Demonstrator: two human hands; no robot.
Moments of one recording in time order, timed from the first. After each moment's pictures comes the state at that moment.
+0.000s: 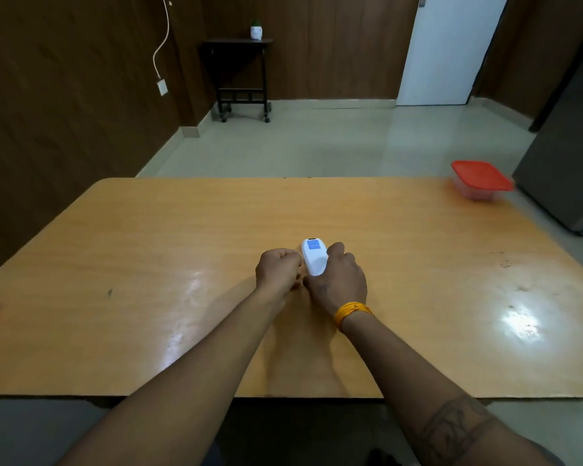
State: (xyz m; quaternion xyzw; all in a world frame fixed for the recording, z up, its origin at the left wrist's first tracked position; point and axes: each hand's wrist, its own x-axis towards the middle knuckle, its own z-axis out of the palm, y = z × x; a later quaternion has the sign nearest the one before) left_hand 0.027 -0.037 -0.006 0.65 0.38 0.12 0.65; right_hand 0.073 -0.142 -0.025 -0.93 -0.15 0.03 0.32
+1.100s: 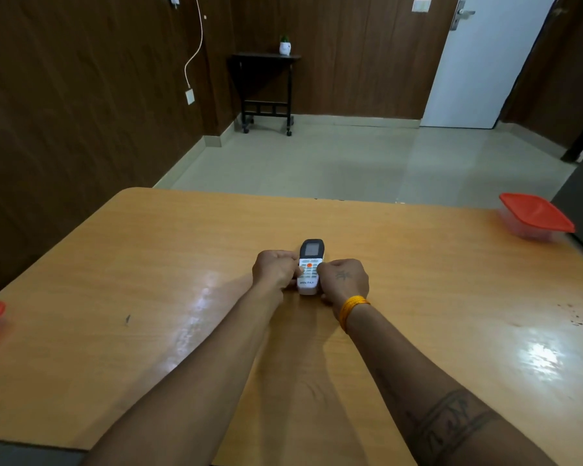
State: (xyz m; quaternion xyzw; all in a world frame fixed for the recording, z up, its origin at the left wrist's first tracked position) left_hand 0.073 0.075 -0.017 0.62 0.41 0.14 0.66; right_hand 0.124 -0.037 -0.023 -0.84 0.01 0.13 0.53
